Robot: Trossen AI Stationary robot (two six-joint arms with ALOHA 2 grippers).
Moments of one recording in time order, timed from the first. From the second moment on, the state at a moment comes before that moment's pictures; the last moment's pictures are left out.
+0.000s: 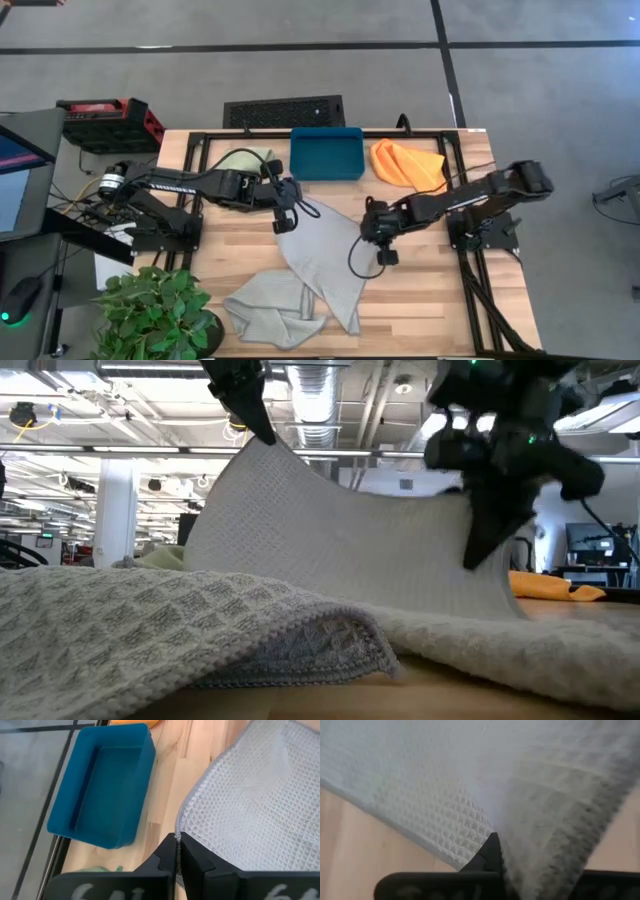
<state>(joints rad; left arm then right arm) -0.06 1.47 1.32 -0.82 -0.43 -0.08 0.15 1.47 0.80 -0.46 0.03 -0.01</state>
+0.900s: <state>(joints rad) -0.02 1.29 1.32 -0.37 -0.72 0.22 0.05 0.97 1.02 -0.66 0.66 -0.24</state>
